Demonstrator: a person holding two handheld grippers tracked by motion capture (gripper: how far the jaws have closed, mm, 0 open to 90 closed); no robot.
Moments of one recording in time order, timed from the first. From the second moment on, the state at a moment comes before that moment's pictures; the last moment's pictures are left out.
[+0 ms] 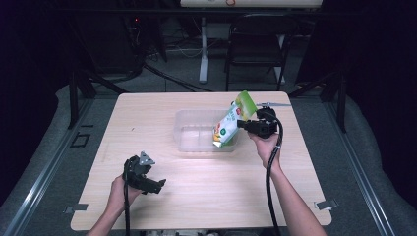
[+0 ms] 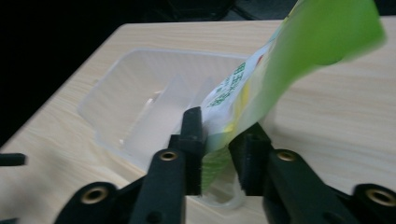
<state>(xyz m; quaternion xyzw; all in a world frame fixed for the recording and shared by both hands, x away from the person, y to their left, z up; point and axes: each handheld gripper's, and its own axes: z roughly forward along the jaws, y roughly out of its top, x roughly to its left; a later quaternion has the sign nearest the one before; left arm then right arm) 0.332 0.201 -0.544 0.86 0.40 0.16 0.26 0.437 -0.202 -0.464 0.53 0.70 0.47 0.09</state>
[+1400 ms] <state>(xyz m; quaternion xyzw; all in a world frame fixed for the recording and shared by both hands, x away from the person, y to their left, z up) 0.332 0.199 -0.544 0.86 0.40 0.16 0.26 0.416 -0.194 -0.476 0.48 0.74 0.44 0.18</state>
